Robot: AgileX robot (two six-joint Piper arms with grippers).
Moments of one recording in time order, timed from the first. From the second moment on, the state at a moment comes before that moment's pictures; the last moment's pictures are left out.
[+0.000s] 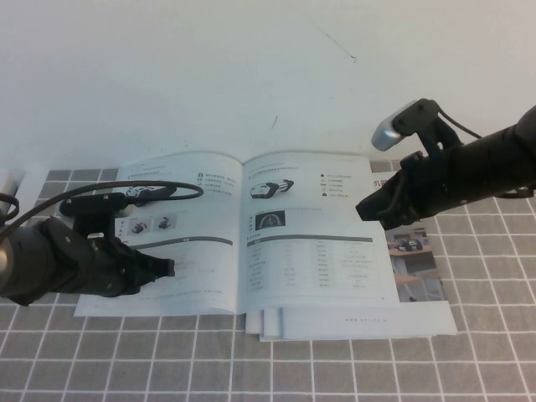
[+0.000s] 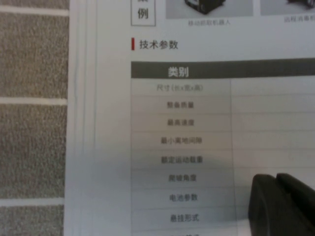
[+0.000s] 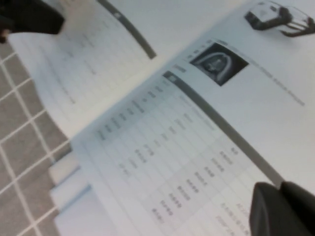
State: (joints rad) right arm 0.25 1.92 -1.32 0.98 0.72 -1.25; left arm -0.16 1.85 -0.91 -0.71 0.10 0.46
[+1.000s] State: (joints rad) right arm 0.25 2.12 -1.34 0.98 0.50 -0.98; left arm -0.16 1.85 -0.92 -0.72 0.11 0.46
